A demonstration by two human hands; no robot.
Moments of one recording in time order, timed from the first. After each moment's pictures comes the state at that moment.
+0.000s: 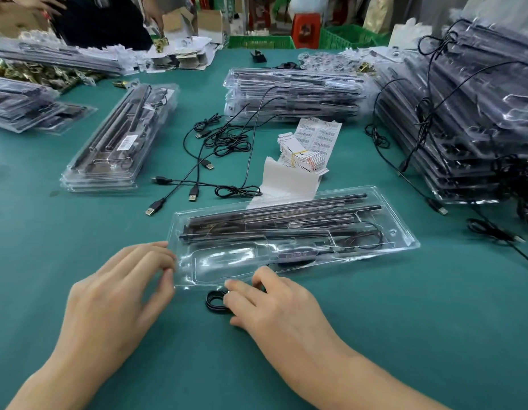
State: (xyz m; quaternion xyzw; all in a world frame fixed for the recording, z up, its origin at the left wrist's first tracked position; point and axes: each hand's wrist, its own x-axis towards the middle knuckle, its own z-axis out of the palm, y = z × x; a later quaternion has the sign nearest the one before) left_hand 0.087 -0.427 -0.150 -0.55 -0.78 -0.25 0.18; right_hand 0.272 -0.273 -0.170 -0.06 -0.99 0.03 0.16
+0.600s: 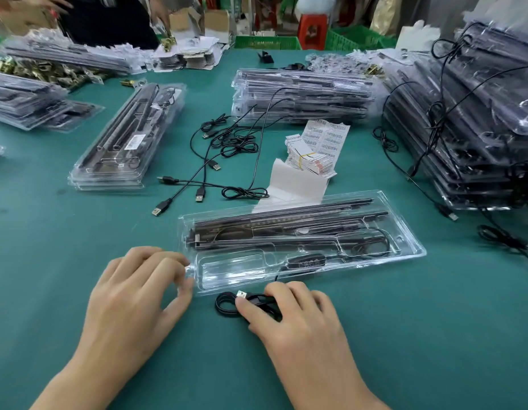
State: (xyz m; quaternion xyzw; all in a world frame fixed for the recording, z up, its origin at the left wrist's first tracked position) left_hand 0.090 -0.421 -0.163 -0.54 -0.77 -0.24 0.25; right_hand 0.289 -0.285 -0.175 -0.18 -0.96 0.03 0.22
